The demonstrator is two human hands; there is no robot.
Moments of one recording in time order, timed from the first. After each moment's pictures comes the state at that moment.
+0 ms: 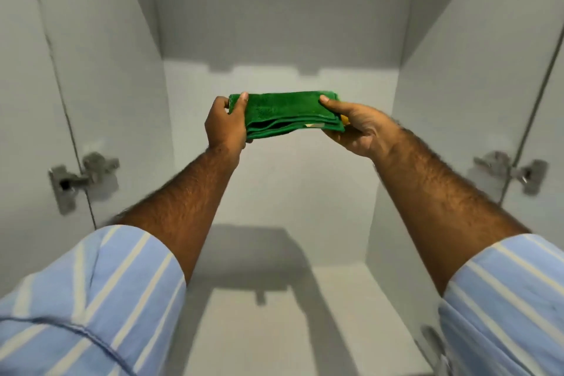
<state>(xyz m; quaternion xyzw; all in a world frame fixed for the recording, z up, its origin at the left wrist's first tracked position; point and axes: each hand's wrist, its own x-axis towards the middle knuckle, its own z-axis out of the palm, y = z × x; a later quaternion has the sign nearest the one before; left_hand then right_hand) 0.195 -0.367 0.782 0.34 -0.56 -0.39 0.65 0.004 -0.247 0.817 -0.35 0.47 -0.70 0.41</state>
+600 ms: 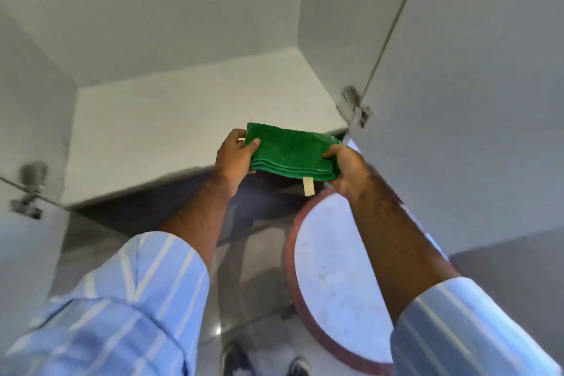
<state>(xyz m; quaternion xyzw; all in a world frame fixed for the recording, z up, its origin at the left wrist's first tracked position) 0.100 -0.163 0.288 0.46 -0.62 -0.59 0.24 -0.066 -0.018 0.299 0.08 0.64 -0.63 0.44</state>
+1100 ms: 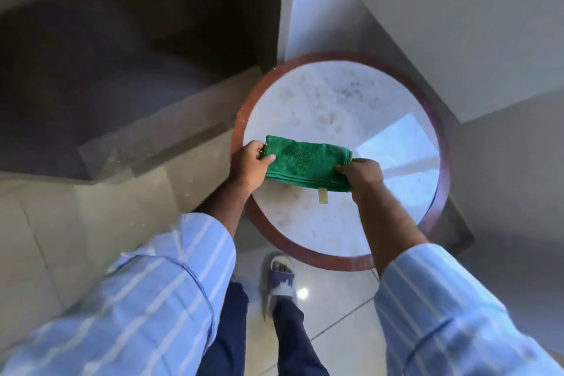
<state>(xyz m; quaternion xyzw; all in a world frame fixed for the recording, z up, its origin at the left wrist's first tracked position) 0.058 0.034 -0.030 0.46 -0.74 -0.48 -0.04 -0.087 0.219 -0.017 0.21 0.83 -0.37 0.36</state>
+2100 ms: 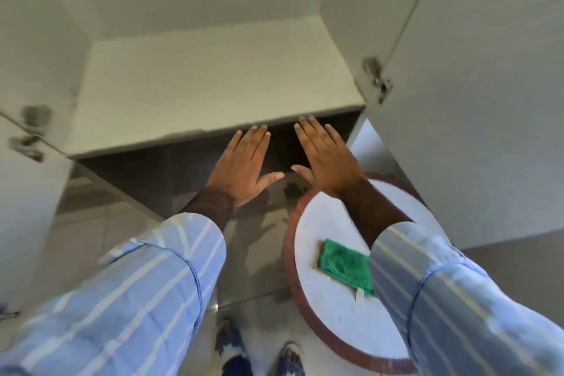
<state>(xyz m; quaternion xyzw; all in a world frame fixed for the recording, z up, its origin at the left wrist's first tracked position) 0.152 -0.113 0.226 0.26 -0.96 0.04 0.05 -0.046 0.008 0.244 -0.66 0.75 0.00 -0.05</state>
